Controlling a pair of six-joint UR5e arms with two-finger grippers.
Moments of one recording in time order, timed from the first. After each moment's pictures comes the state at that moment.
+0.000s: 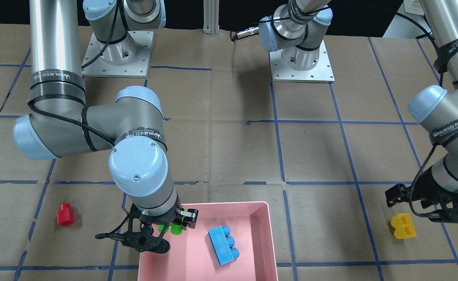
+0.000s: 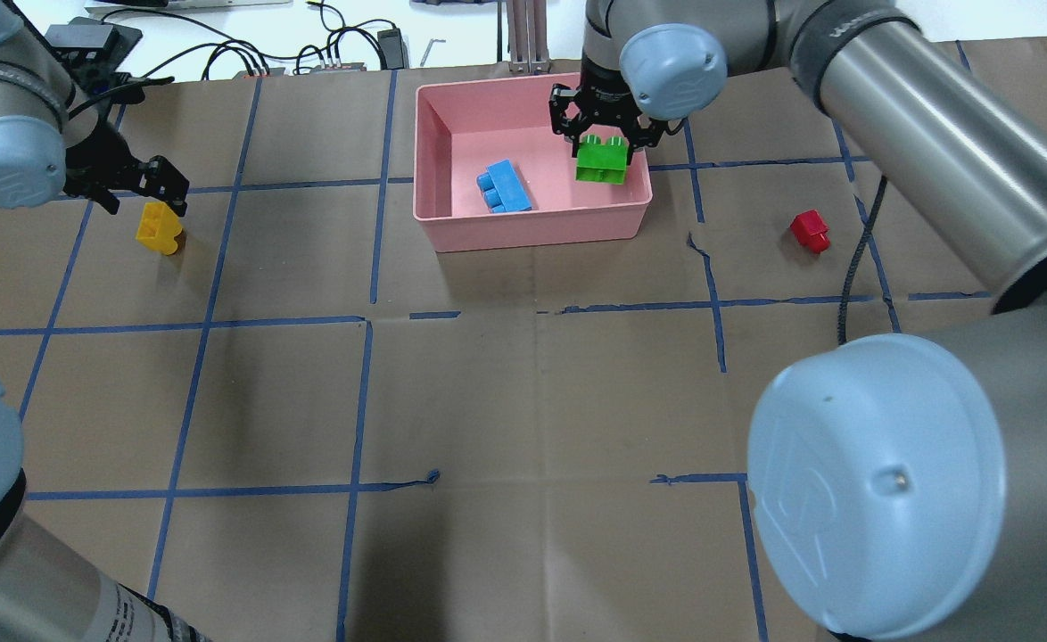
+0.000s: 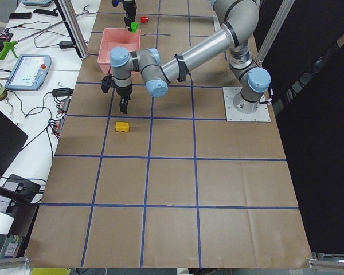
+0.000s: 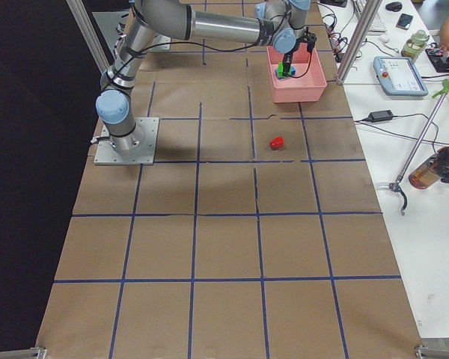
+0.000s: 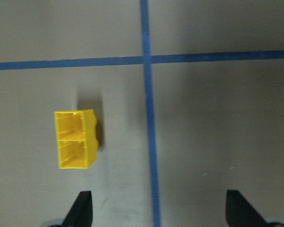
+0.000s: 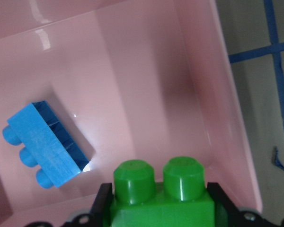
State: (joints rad) left arm -1.14 -2.07 -1.52 -1.07 1.61 0.51; right arm 1.79 -0.90 1.16 -1.90 -1.55 0.44
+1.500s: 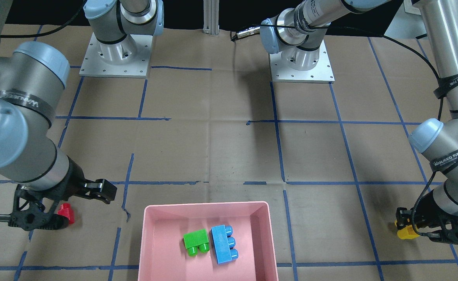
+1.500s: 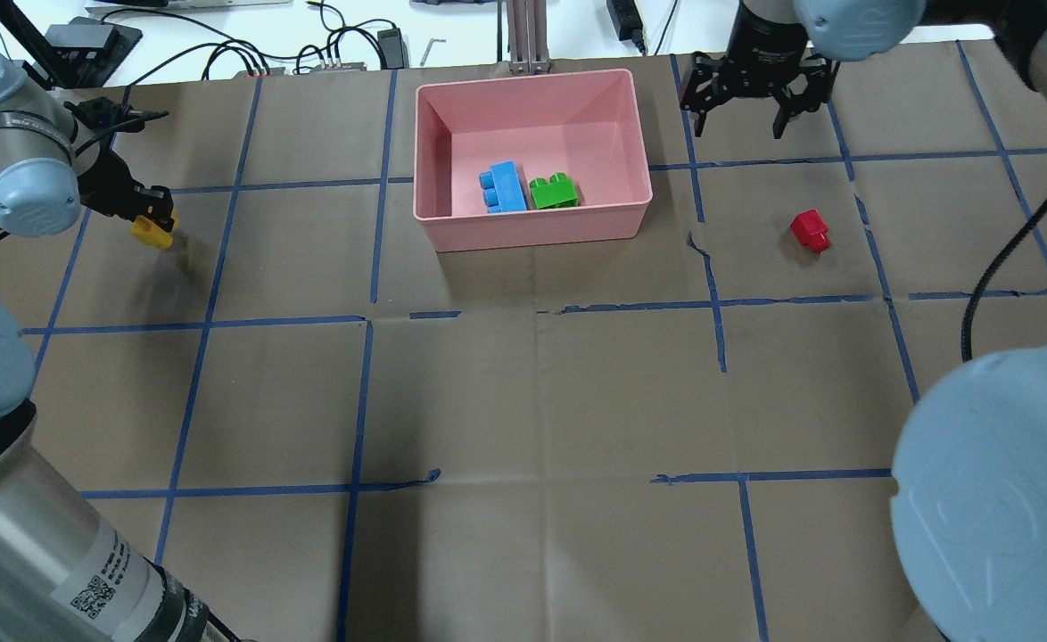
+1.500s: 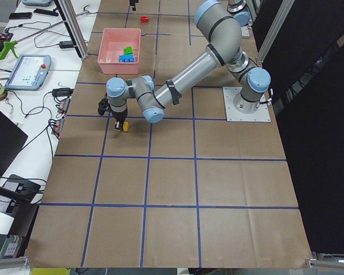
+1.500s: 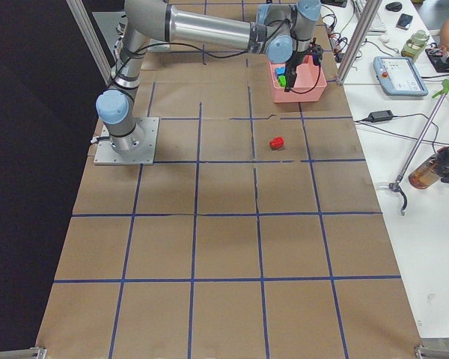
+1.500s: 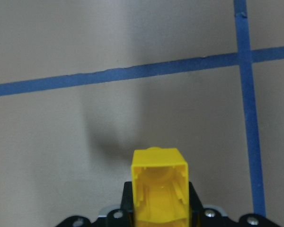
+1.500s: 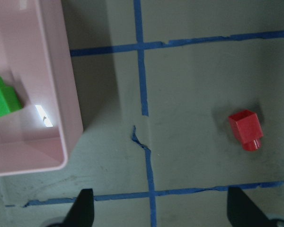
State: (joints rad) left arm -1.12 -2.19 -1.49 -0.92 1.54 0.59; right arm 1.52 -1.13 1.31 -1.71 -1.56 0.01
